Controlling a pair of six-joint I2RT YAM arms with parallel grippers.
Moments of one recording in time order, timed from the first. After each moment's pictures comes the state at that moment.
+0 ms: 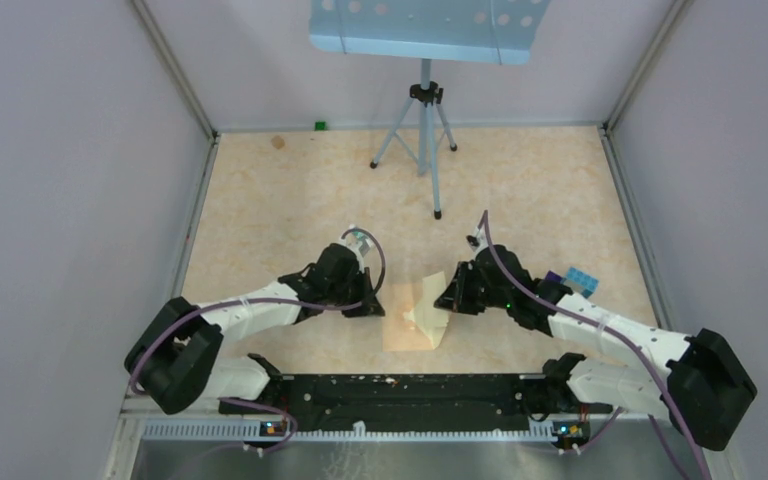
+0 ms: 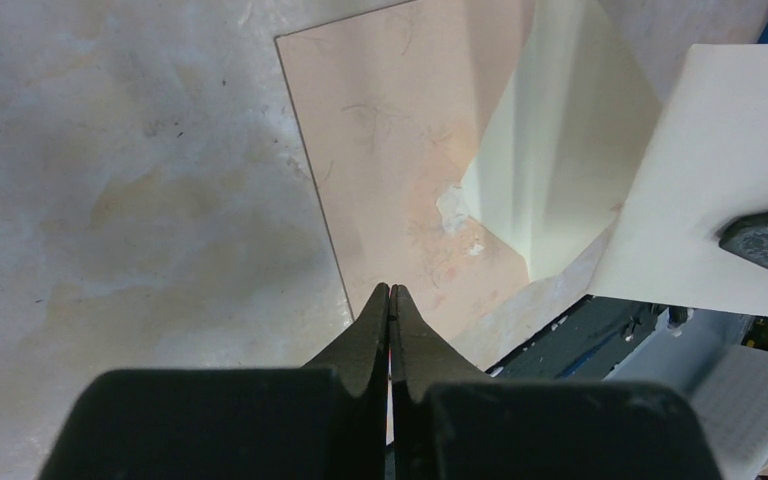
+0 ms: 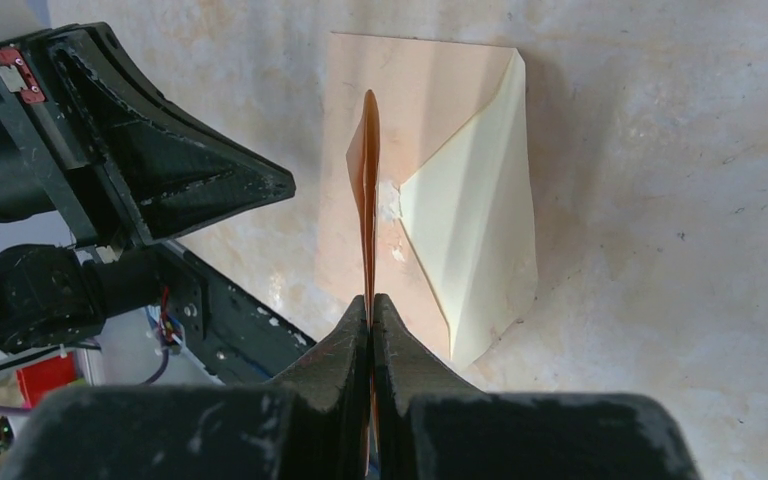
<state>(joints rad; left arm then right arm) -0.68 1.30 0.54 -0.10 0.29 -0.76 0.78 1.04 0.53 -0.18 -0.15 0.86</state>
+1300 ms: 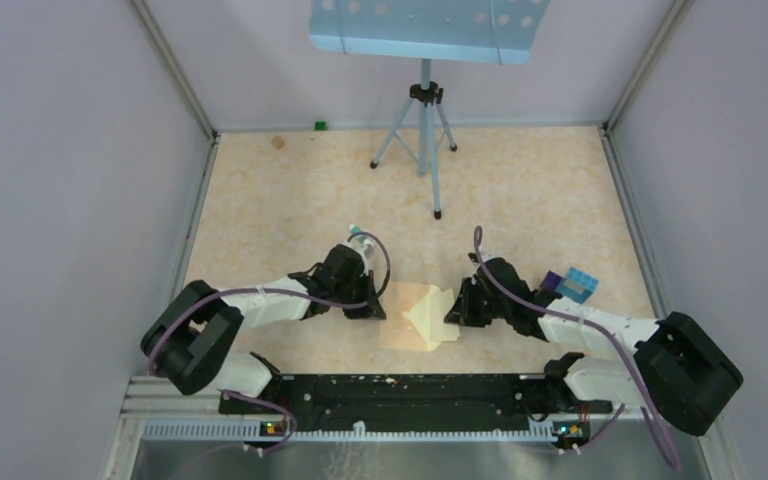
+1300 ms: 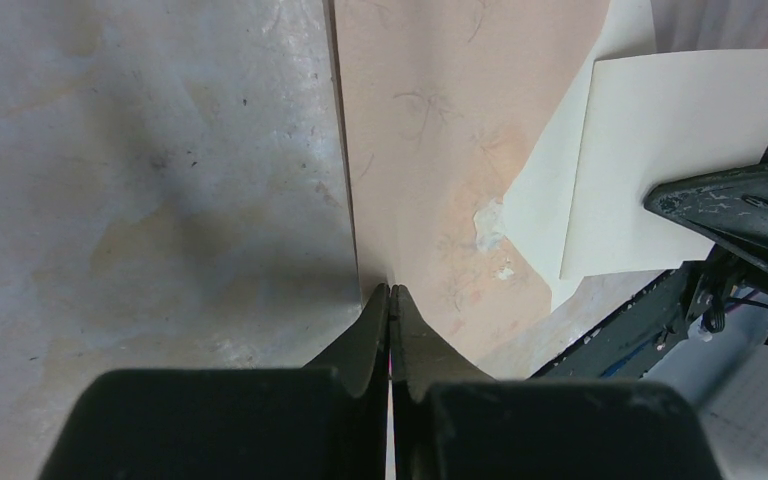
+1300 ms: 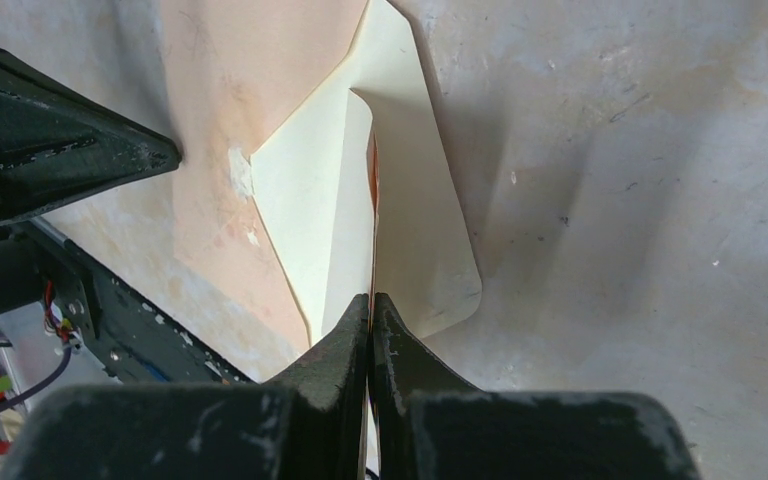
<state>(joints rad) -0.68 1.42 0.54 -0.04 0.30 -0.73 0.71 1.14 0.37 -0.04 -0.19 0.78</state>
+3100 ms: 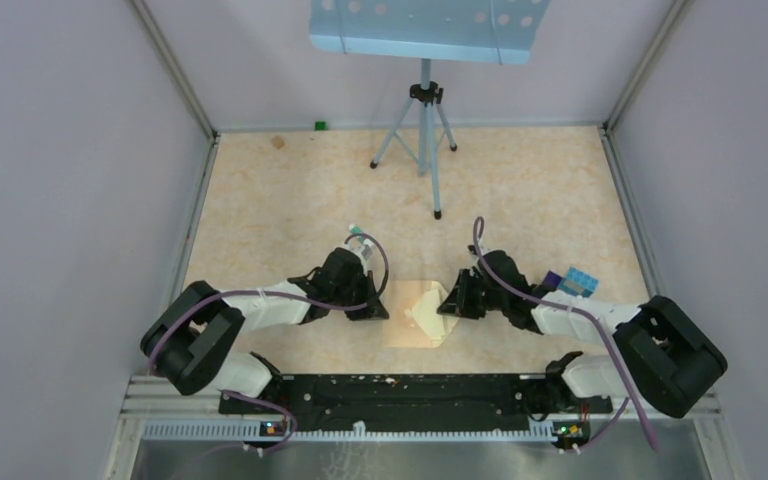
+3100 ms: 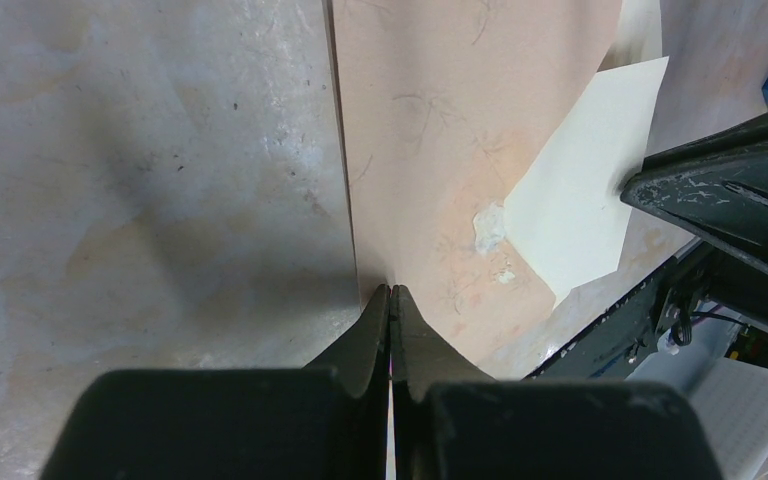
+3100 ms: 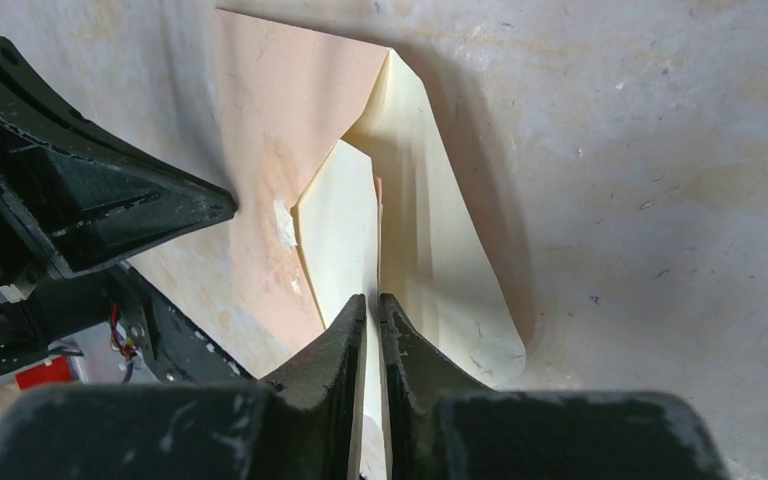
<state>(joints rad) -0.69 1.42 0.50 0.05 0.30 -0.81 0.65 1.26 0.38 0.13 -0.27 0.83</state>
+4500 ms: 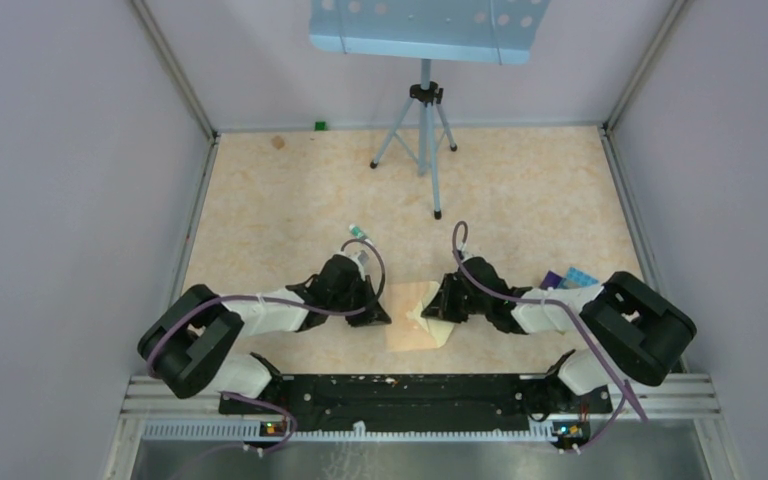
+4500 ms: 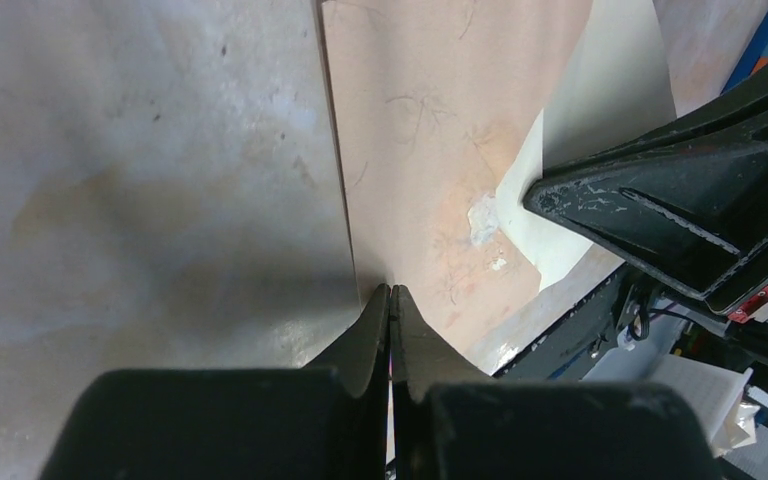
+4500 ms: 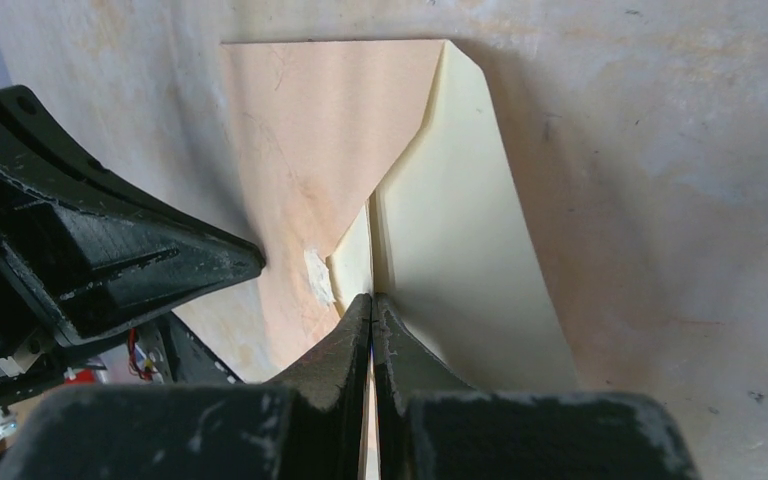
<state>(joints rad) -0.70 1.41 0.45 0.13 0.32 -0.90 0.77 1.44 0.40 0.31 -0.21 0.96</state>
